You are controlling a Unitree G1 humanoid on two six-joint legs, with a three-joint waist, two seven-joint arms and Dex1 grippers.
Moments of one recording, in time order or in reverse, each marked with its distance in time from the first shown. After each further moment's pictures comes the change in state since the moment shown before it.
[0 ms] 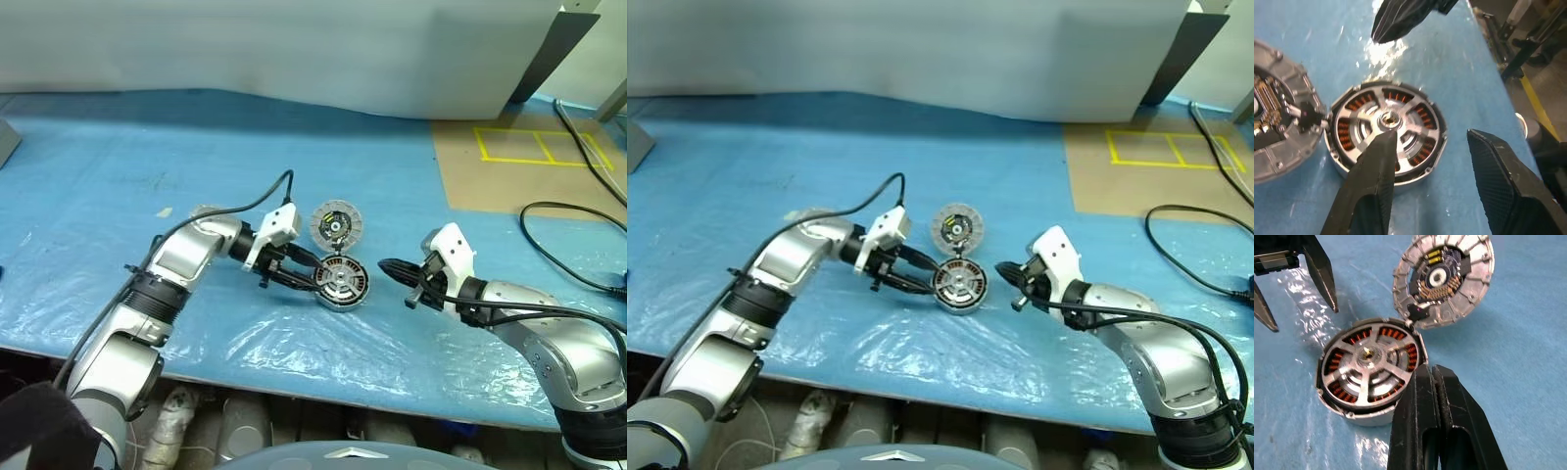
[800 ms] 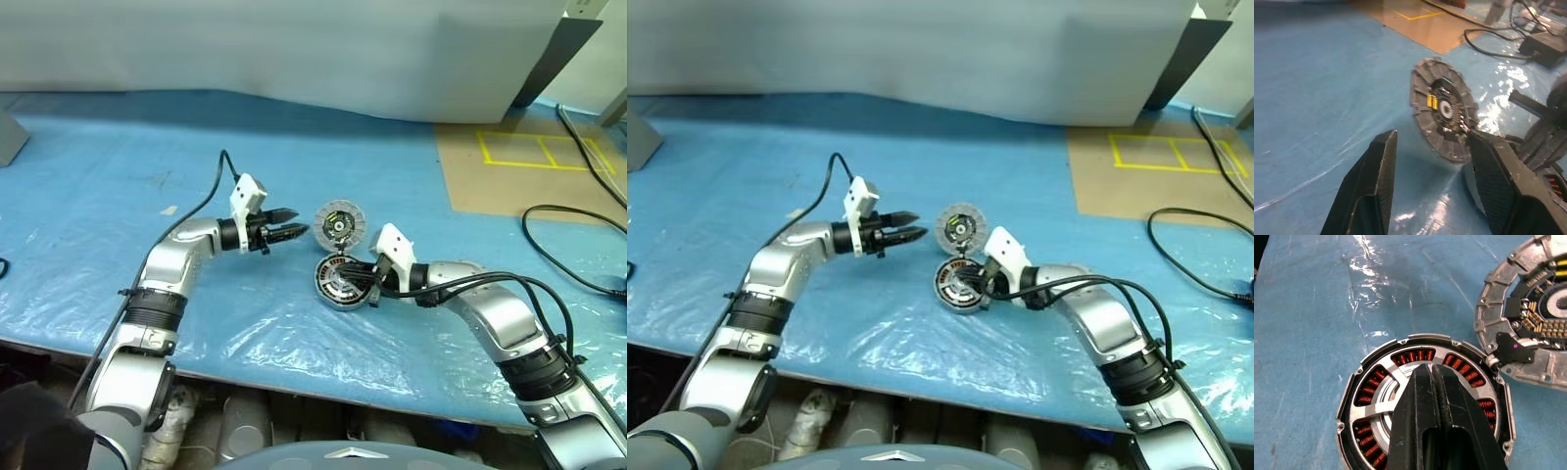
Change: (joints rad) left arm 0.036 -0.146 0.297 0.189 -0.099 0.020 0.455; right arm -0.201 0.044 0.275 0.353 -0.156 -0.243 0.234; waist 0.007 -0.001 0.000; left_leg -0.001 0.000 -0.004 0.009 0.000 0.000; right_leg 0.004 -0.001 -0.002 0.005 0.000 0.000
